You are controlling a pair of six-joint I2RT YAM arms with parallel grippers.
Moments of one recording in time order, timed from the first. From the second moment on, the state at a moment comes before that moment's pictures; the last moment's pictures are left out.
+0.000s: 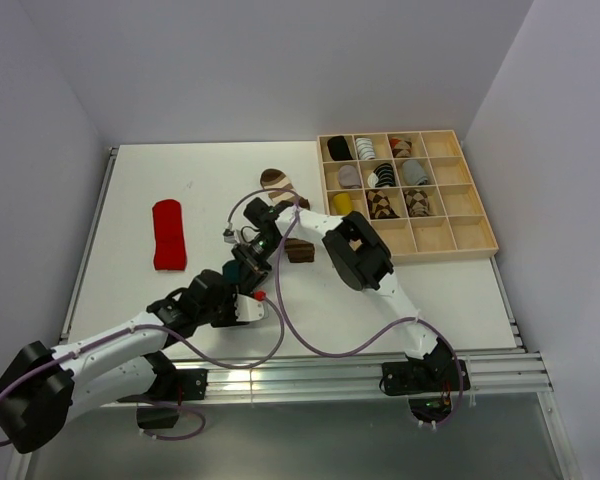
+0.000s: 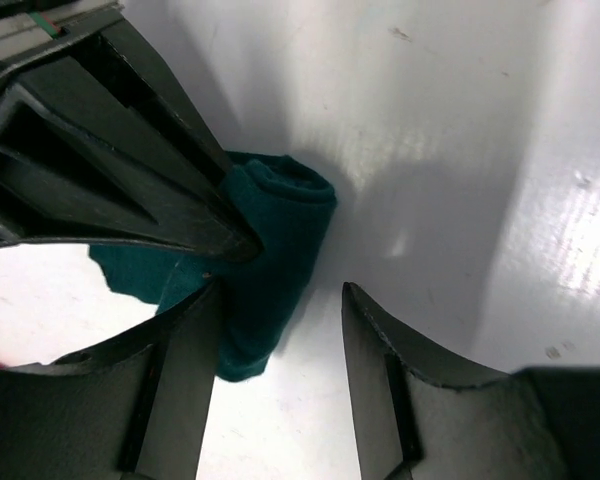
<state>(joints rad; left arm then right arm) -0.73 0.97 0.32 -0.16 0.08 0.80 0.79 2.49 1.93 -0.81 -1.04 0.15</state>
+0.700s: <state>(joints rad) -0.80 1.14 0.35 0.00 -0.08 0.85 0.75 2.49 1.91 -0.80 -1.05 0.15</state>
